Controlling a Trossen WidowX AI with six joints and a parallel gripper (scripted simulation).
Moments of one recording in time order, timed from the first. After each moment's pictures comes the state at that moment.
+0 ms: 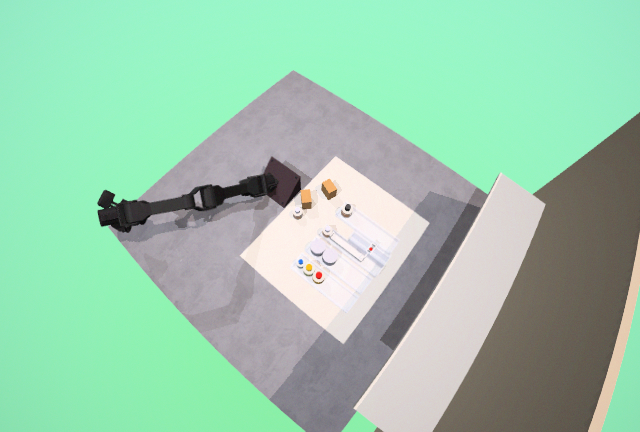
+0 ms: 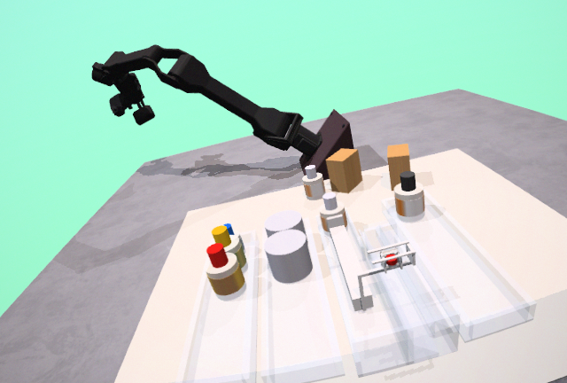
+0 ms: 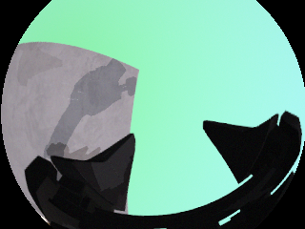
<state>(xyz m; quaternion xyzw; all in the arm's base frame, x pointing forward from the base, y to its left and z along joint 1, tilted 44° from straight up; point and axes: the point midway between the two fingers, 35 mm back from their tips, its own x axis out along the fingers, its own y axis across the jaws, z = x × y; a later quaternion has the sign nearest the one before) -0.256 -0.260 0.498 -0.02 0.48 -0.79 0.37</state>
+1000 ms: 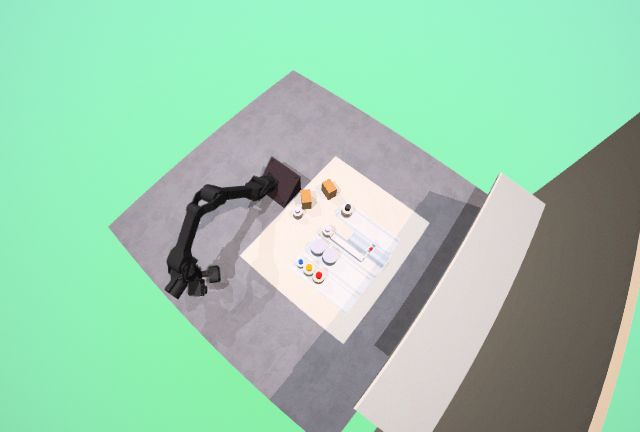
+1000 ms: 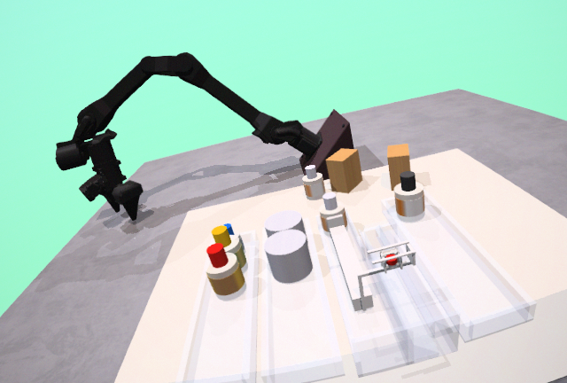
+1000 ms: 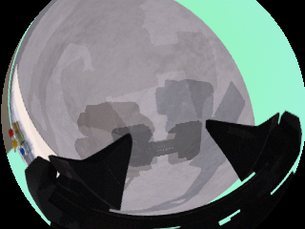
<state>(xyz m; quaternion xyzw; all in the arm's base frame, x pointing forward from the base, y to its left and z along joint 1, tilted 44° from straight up) 0.110 -0.344 0.362 -0.09 0.50 -0.47 0.72</state>
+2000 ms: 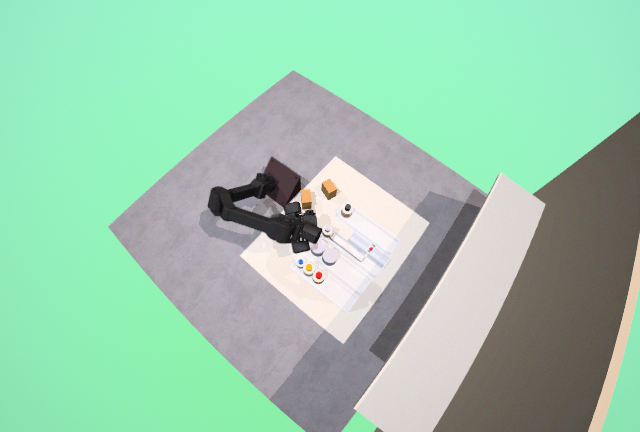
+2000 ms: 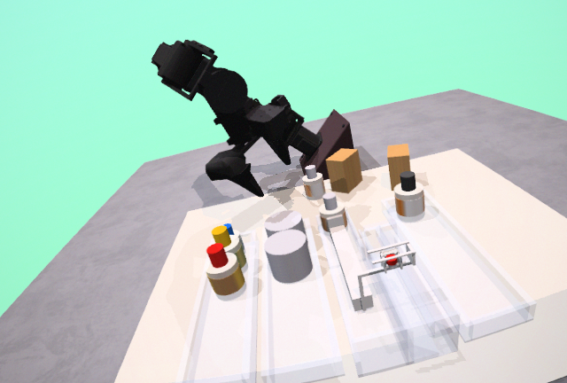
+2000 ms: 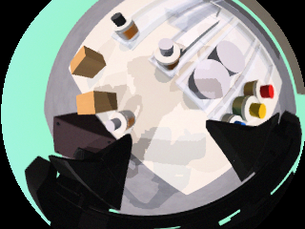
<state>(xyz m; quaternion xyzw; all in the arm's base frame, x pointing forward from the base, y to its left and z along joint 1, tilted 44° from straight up) 0.258 0.010 0.133 -0.49 0.67 0.17 0.53</state>
